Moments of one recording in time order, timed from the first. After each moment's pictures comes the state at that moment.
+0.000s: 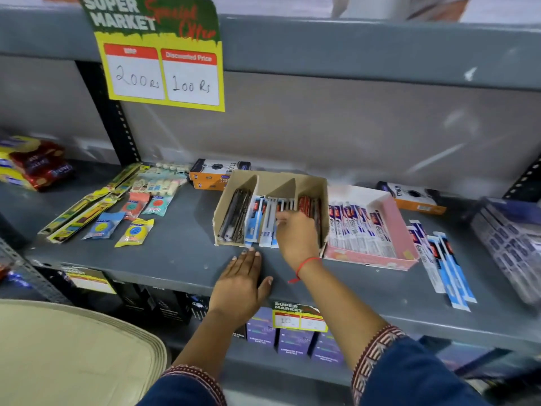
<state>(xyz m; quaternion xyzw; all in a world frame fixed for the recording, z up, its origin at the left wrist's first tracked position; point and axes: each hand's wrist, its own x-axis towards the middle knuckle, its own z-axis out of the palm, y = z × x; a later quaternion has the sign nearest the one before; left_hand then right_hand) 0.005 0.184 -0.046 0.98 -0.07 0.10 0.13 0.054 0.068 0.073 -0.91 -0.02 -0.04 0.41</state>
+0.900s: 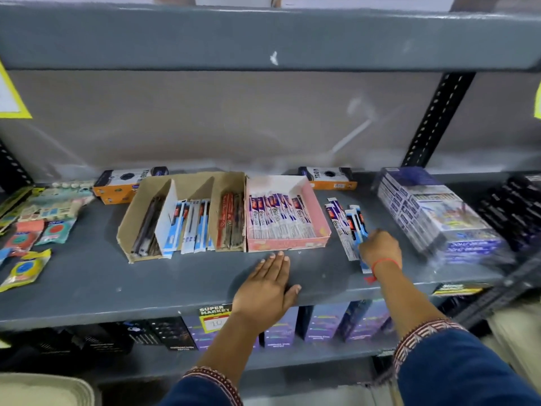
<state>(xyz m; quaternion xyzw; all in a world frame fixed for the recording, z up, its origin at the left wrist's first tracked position) 0.017 0.024 -0.043 0.96 -0.27 0.01 0.08 0.046 -0.202 0.026 -0.89 0.34 -0.02 0.29</state>
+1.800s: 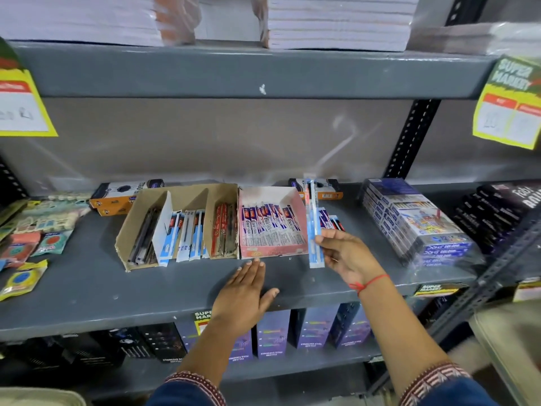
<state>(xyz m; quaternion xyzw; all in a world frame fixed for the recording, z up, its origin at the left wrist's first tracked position) 0.014 0.048 -0.039 0.97 -0.24 0.01 0.07 0.016 -0.167 0.055 -0.60 0.16 0.05 0.79</state>
